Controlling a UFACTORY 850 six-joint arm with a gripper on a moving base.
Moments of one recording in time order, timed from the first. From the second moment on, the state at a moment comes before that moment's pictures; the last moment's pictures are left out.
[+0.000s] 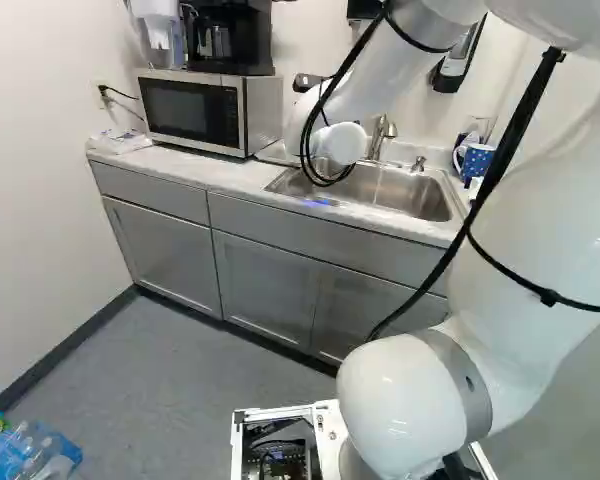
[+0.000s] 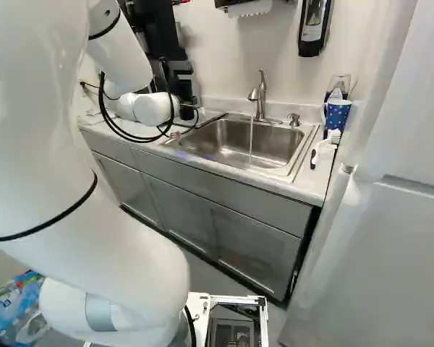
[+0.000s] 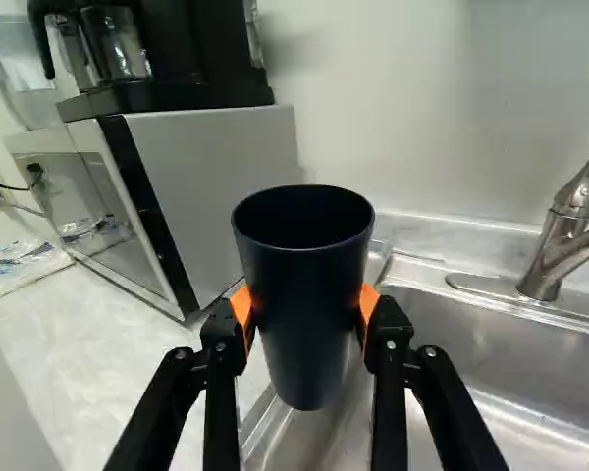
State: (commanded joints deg) arm 6.4 2.0 -42.9 5.7 37.7 0.0
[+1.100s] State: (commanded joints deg) arm -2.4 -2.9 -44.0 5.4 38.1 0.0
